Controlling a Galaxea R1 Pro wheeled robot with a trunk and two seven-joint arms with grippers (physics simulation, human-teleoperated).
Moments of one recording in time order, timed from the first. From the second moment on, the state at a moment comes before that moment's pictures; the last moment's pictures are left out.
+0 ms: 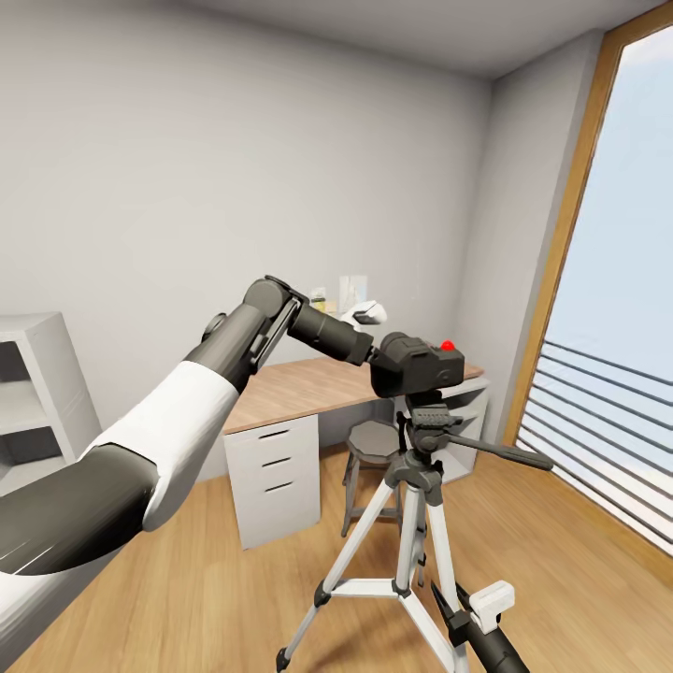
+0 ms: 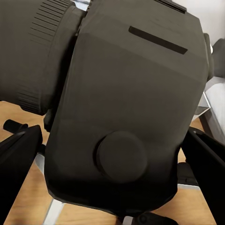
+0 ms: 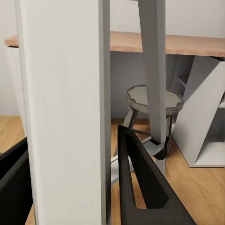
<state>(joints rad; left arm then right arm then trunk) -1.37 -0.17 -0.36 -0.75 -0.12 1.04 -1.29 -0.33 -0.12 0.19 -0.30 -0.15 -0.88 0.31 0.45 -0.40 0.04</state>
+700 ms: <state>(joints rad) -1.37 -0.17 -0.36 -0.75 -0.12 1.04 -1.29 -0.33 -0.12 0.19 -0.30 -0.15 -0.88 0.31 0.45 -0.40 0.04</state>
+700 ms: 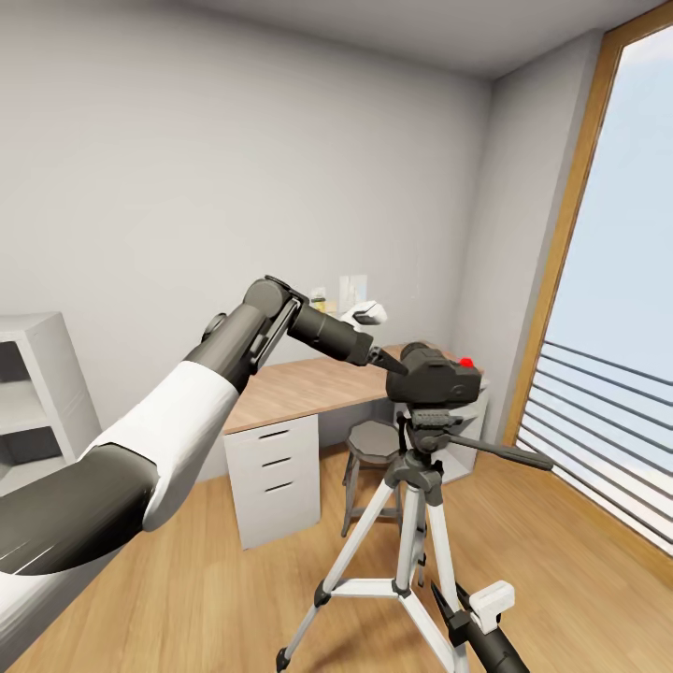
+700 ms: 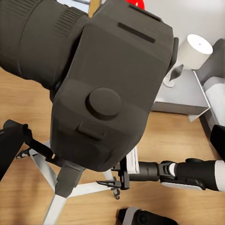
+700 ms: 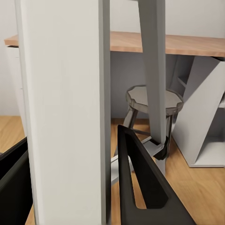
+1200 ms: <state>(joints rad) -1.37 -0.17 -0.36 -0.75 -0.12 1.04 -1.29 -0.33 -0.12 0.19 -0.30 -0.15 -0.88 0.31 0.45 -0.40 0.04</state>
